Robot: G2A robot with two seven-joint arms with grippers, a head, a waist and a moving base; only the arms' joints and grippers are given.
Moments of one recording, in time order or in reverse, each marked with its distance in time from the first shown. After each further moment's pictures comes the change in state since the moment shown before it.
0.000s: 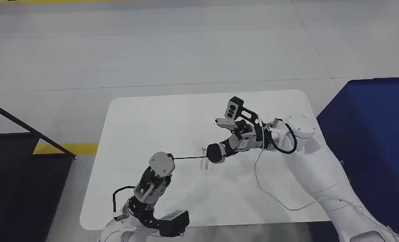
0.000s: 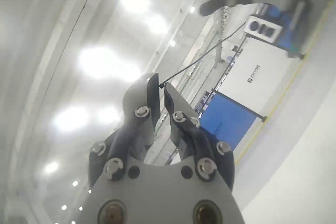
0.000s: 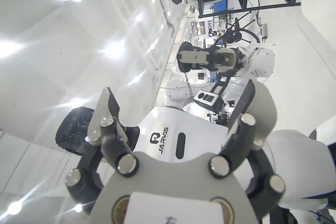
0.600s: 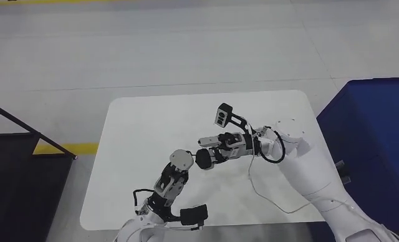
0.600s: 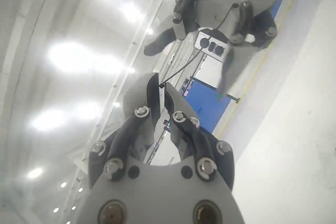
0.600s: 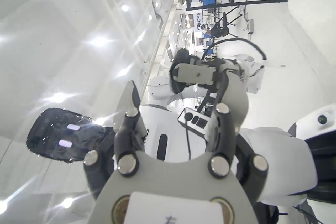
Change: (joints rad) left arm -0.042 -0.021 0.101 0.019 -0.001 -0.106 -0.158; right arm 0.015 -0.015 -0.059 0.005 -0.039 -0.068 0.049
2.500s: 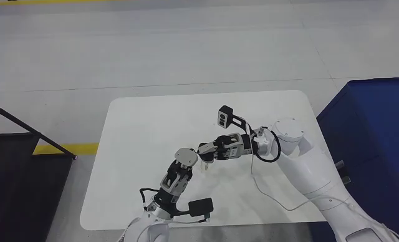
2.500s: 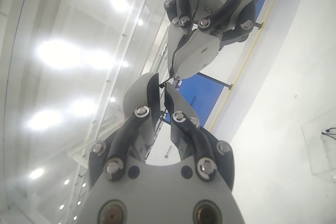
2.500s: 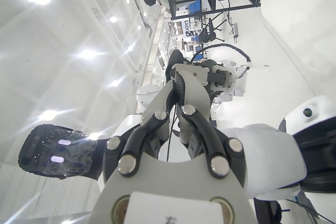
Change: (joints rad) left arm -0.027 -0.020 0.047 0.040 0.104 -0.024 -0.123; right arm 0.004 0.003 -0.009 0.025 -0.118 0.042 -0.039
